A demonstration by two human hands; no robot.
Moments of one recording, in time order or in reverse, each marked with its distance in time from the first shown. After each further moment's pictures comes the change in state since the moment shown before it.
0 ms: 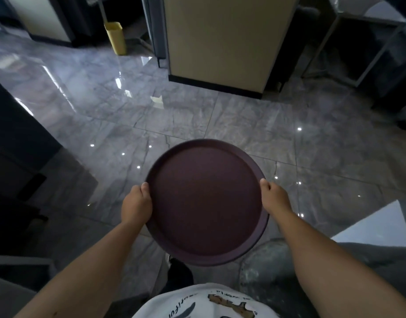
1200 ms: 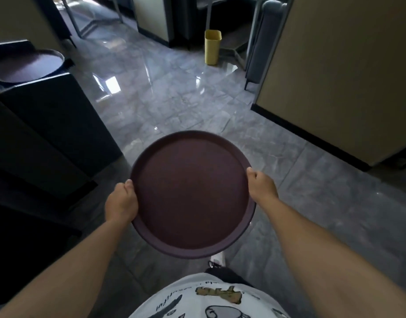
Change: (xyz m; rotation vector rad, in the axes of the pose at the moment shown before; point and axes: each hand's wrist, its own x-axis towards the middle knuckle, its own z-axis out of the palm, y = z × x) left_hand 0.475 -0.037 -0.111 0.012 0.331 -0.405; right_hand 0.384 -0.487 0.257 -0.155 -0.294 -0.442
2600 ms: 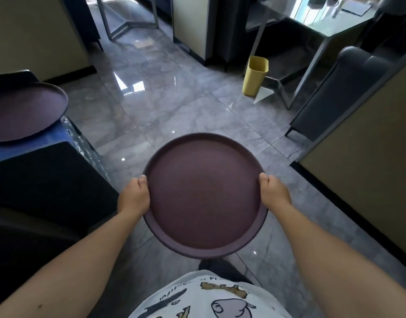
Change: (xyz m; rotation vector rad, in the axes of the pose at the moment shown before) left_hand 0.530 0.169 0.059 -0.032 0.009 -0.109; right_hand 0.514 -0.300 0.077 -0.138 -0.076 -0.124
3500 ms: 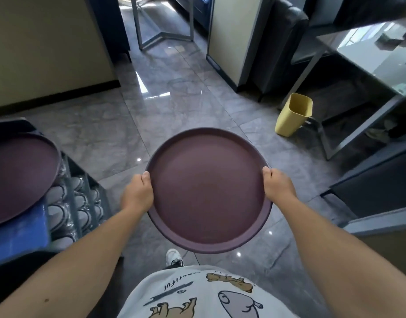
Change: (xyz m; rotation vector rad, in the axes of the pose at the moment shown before) left_hand 0.389 0.124 0.009 -0.055 0.082 -0.161; right_hand 0.410 -0.252 0.015 -0.129 -0.063 -0.180
